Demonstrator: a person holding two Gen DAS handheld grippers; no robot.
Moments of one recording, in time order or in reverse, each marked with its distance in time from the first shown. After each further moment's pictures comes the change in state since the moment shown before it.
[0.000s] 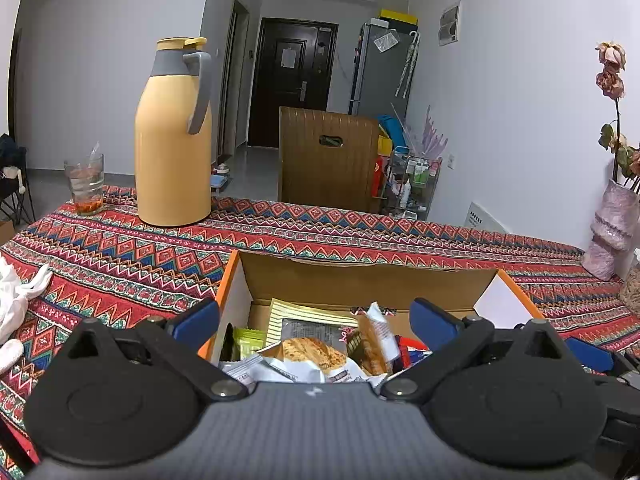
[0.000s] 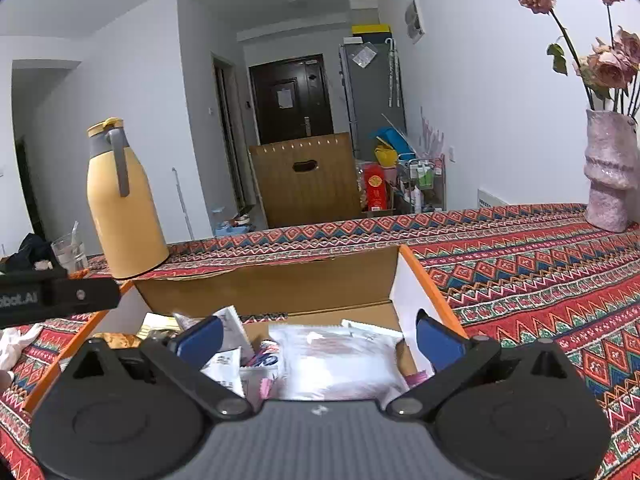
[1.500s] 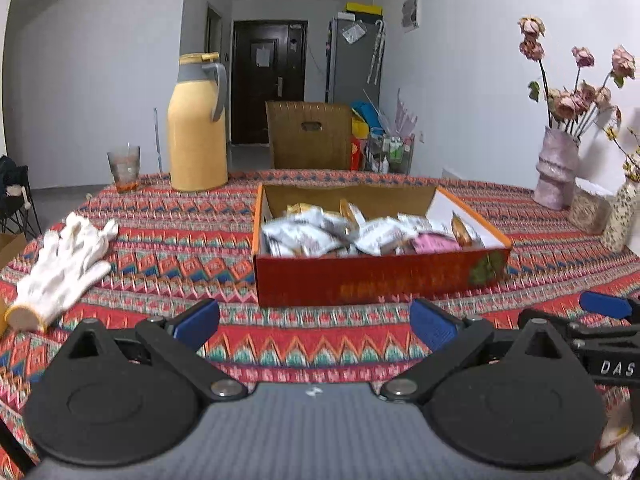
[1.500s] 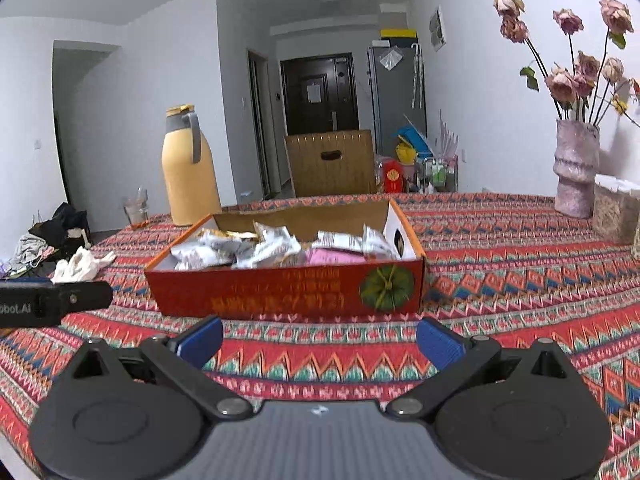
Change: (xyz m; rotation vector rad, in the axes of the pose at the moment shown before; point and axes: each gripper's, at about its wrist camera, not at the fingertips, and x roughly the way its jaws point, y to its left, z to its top) left arm -0.183 0.016 -0.099 0.113 0.027 -0.035; right arm -0.199 -0.001 -0.082 -0.078 0.024 0.060
